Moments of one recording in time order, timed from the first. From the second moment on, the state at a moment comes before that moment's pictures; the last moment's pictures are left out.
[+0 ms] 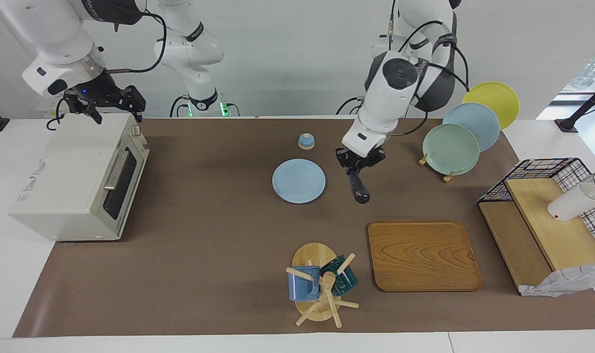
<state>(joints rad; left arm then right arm) -0.47 0.15 -0.10 -1.76 -0.10 1.93 -0.52 0.09 0.00 -0.15 -1.52 -0.06 1.37 -0.13</state>
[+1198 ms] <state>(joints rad) -0.70 0.21 -0.07 -2.01 -0.10 2.33 -0.68 -0.01 -0.14 -0.16 -2.01 -0.07 1.87 -0.32</state>
